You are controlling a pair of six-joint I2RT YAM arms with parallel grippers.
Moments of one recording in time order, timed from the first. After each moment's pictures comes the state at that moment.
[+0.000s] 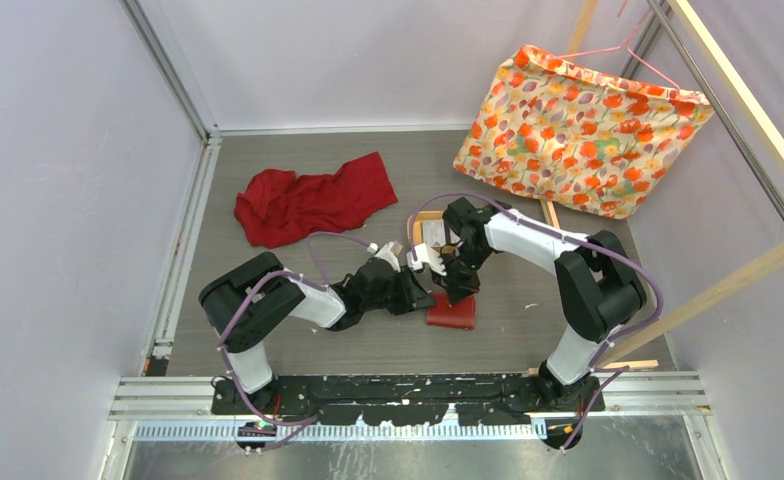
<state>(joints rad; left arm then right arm) -0.91 1.76 0.58 0.65 0.15 -1.07 0.55 1.71 1.11 -0.95 -0.56 -1.05</state>
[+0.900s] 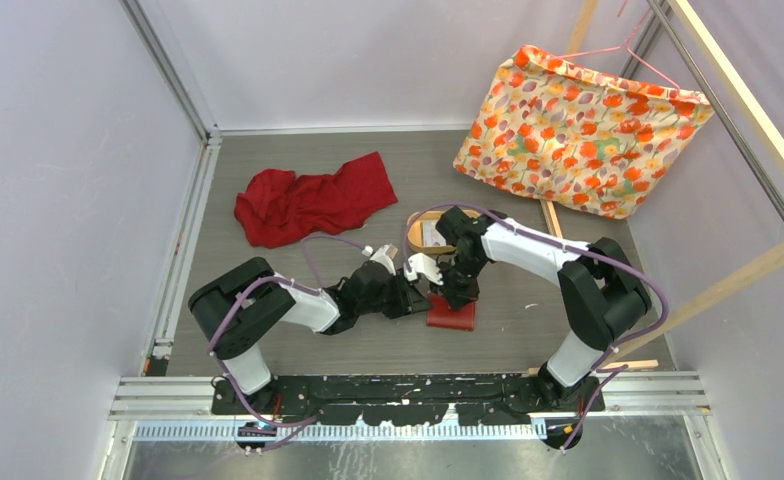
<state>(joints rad) -0.91 1.70 0.54 0.62 0.13 -1.07 0.62 1.66 1.06 -0.91 -0.46 -0.95</state>
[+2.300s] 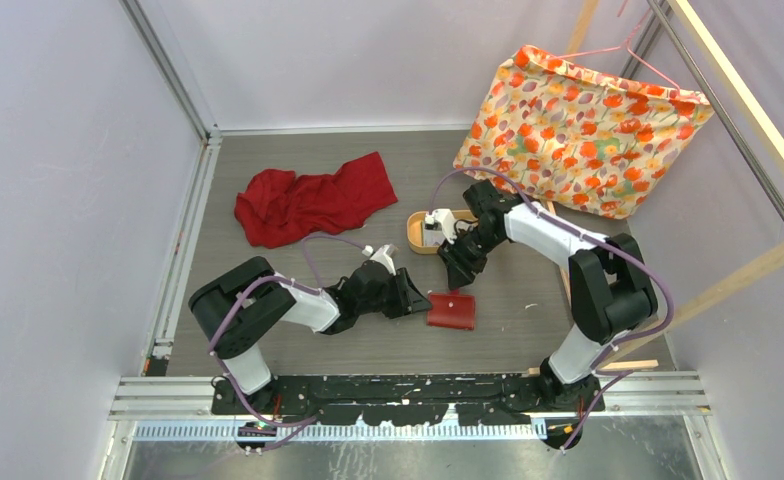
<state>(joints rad) -0.91 1.70 0.54 0.63 0.14 -1.07 0.42 1.67 1.11 -0.80 -0.57 -0.57</state>
